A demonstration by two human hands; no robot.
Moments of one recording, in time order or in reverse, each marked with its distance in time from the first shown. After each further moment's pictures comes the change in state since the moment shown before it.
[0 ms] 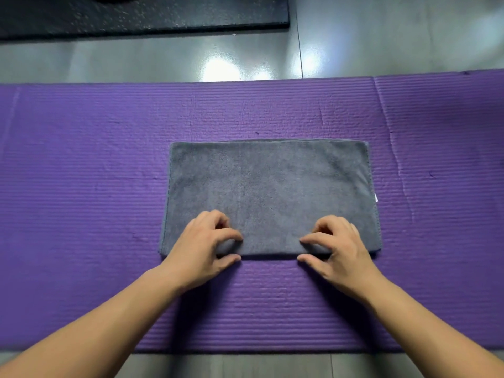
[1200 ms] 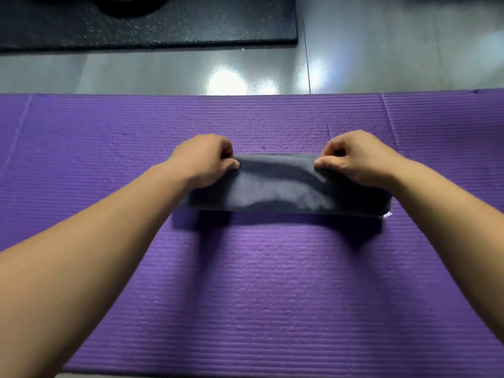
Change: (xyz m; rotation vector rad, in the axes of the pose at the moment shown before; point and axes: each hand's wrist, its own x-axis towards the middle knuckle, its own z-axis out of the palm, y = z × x) left_hand 0.145 -0.012 -0.117 0.223 -0.030 -0.286; right_hand 0.189 0.003 -0.108 0.015 -0.280 0.163
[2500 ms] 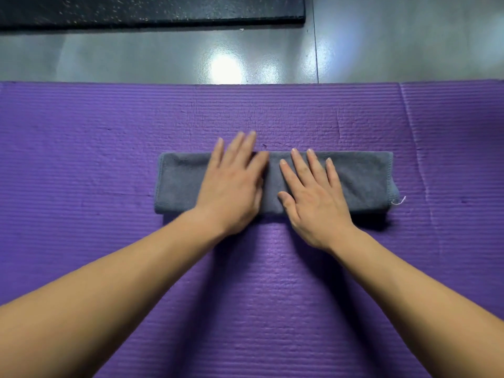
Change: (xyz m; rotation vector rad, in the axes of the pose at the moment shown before) left_hand -0.012 0.038 0.070 0.145 0.232 0.173; right_hand -0.009 -0.017 0.126 -0.503 0.184 -0.061
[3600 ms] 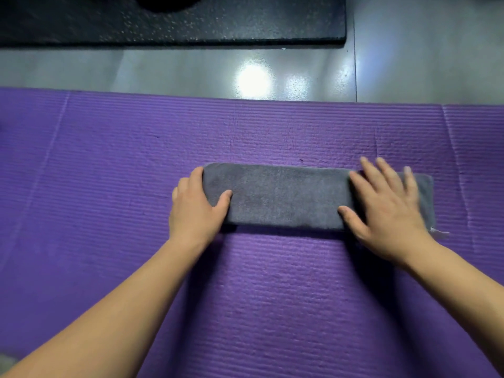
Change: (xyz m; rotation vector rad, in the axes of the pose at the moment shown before) left_hand -0.064 -0.080 -0.006 -0.345 0.125 -0.730; right_hand -0.002 0.043 -0.028 0.023 0.060 0.007
